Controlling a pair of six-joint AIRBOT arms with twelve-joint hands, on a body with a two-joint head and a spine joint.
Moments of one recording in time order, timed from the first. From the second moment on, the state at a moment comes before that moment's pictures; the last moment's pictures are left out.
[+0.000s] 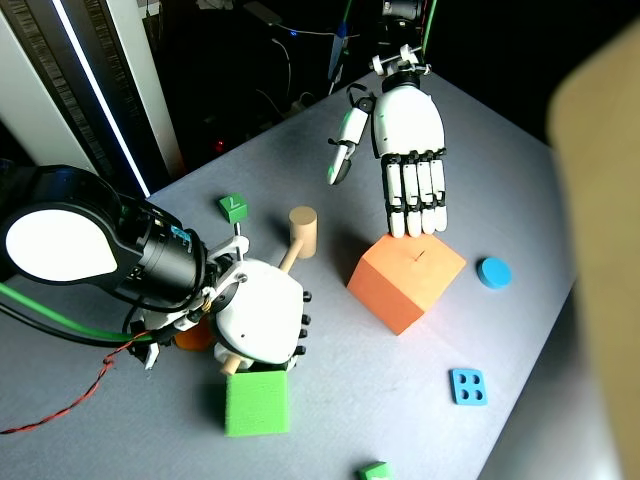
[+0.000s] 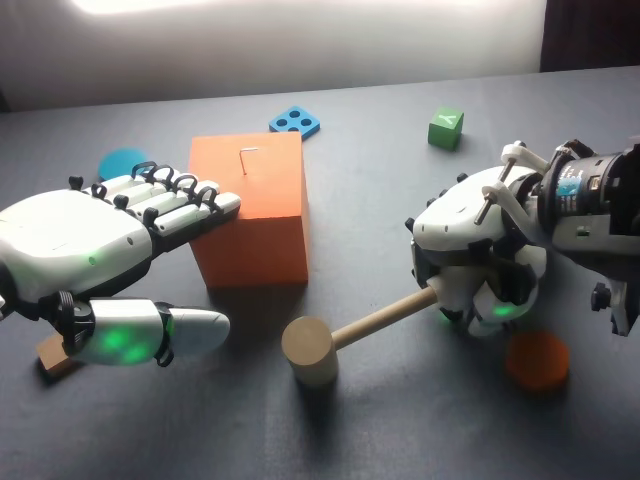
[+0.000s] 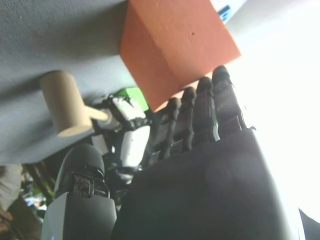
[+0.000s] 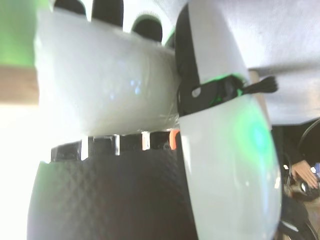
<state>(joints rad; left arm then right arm) 0.75 -0.83 0.96 -0.08 -0.60 0.96 -0.29 -1.27 1.17 -0.54 -0.35 -0.46</state>
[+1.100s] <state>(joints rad) 0.75 -0.83 0.96 -0.08 -0.60 0.96 -0.15 -1.00 1.02 -0.54 -0.27 -0.28</state>
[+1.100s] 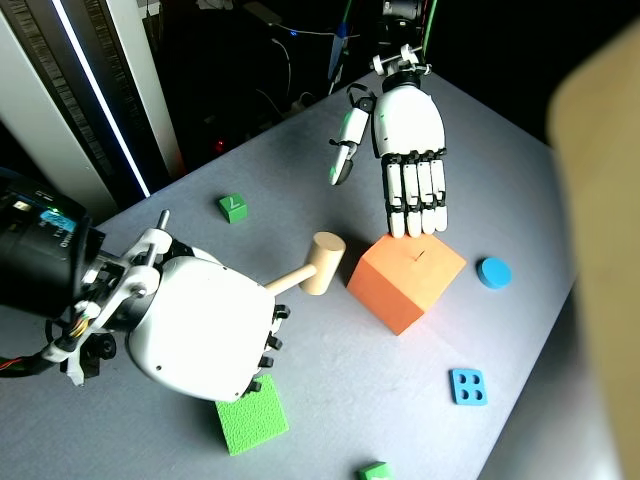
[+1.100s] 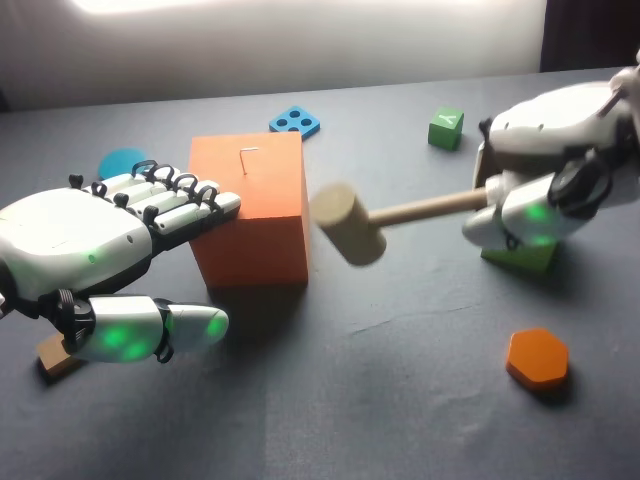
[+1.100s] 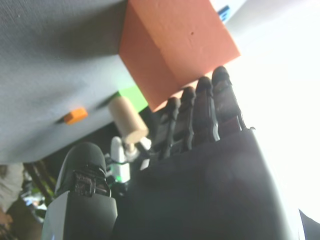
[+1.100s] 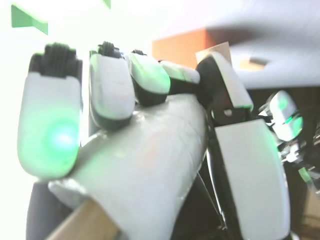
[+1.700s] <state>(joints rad) 0.75 -0.83 0.96 -0.08 -0.60 0.96 0.01 -1.10 1.12 -0.55 -0.22 -0.14</state>
